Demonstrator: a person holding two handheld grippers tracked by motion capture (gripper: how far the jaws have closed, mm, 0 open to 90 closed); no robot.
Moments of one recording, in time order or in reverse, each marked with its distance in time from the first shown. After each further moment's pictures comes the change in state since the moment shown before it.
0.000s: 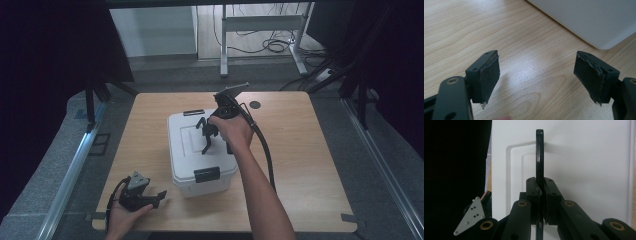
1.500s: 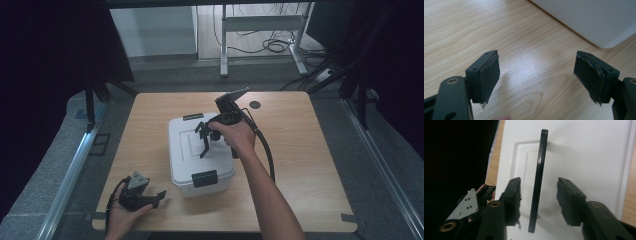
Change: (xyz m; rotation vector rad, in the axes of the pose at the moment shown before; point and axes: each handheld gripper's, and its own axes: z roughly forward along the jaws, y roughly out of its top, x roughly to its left) left arm 0.001 0.000 0.001 0.011 0.011 0.011; right arm -0.015 -0.006 0.006 -0.003 0.053 -0.109
